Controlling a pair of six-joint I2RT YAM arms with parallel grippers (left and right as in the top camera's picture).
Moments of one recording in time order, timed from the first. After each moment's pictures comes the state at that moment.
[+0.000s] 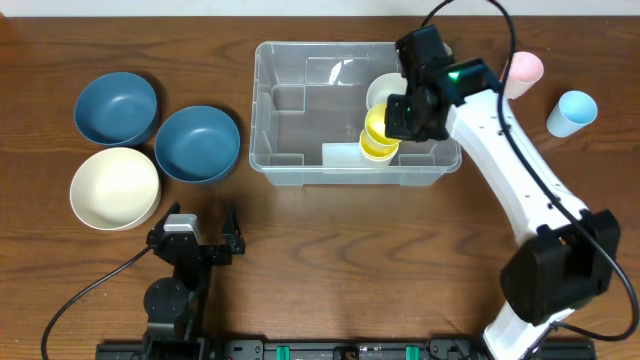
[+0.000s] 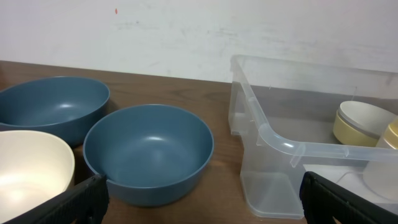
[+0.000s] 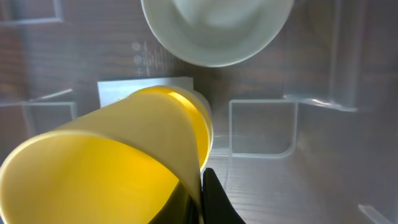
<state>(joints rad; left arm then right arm) -0.08 0.01 0.02 -0.12 -0.02 -0.15 0.37 1.86 1.69 -1.11 -0.01 0.48</state>
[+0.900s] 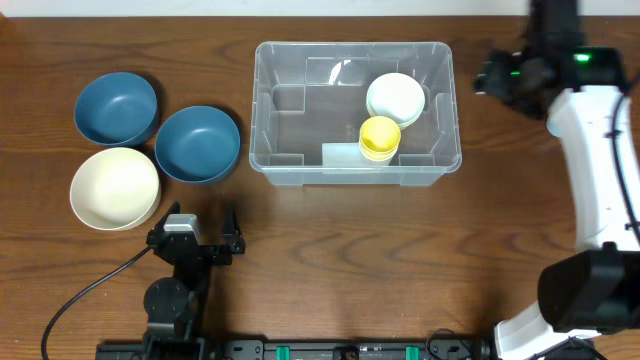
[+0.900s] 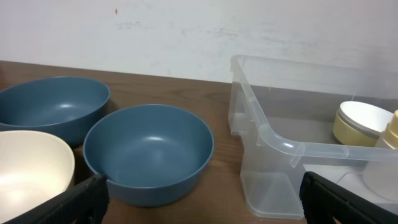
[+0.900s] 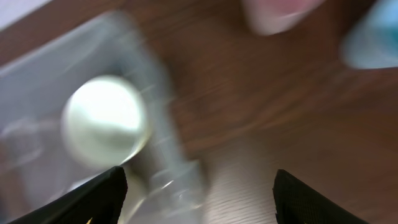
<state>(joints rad) -0.08 0.01 0.02 -0.12 -0.02 -0.15 -0.05 1.77 1.76 -1.06 0.00 0.45</state>
